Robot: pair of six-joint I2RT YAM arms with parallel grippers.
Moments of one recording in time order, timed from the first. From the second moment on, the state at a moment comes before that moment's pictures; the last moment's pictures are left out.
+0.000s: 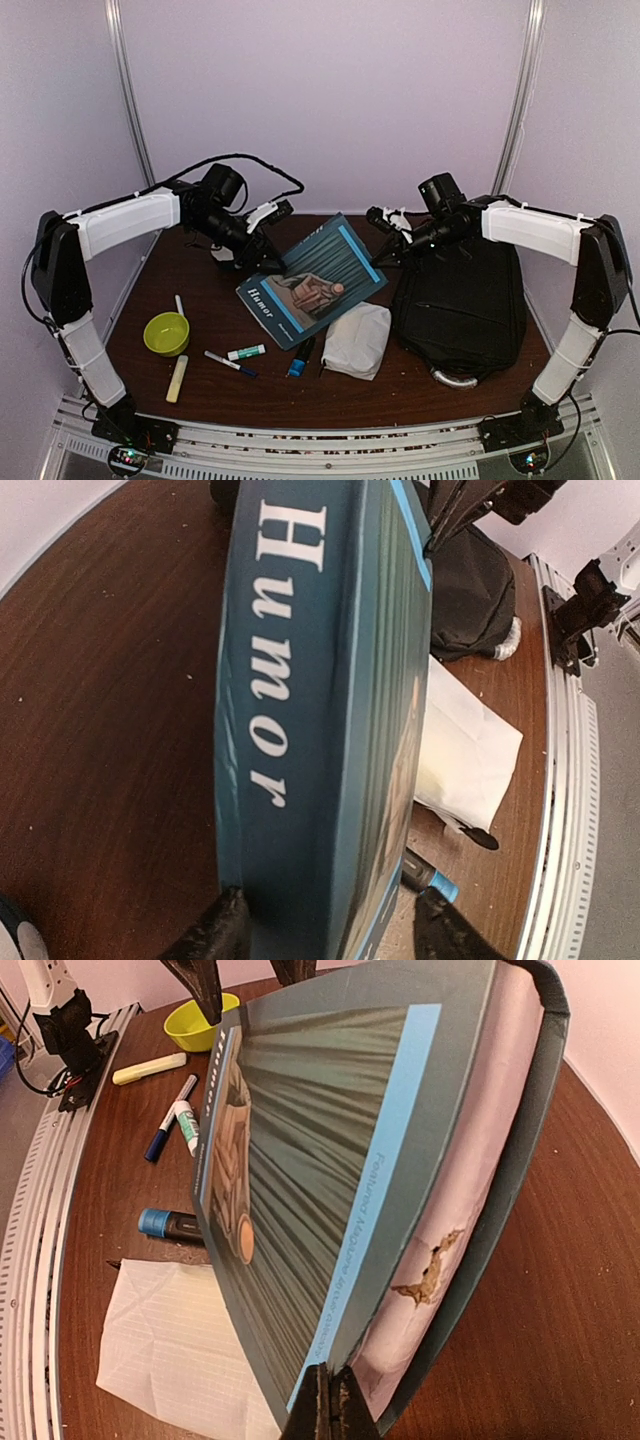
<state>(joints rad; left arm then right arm) -0.53 1.77 1.51 -0.74 0.66 0.43 0.48 1.70 1.34 -0.51 -0.72 -0.63</state>
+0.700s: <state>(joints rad) -0.52 1.88 1.54 -0.79 0.70 0.35 0.49 1.67 1.29 -0.46 -0.70 -0.63</state>
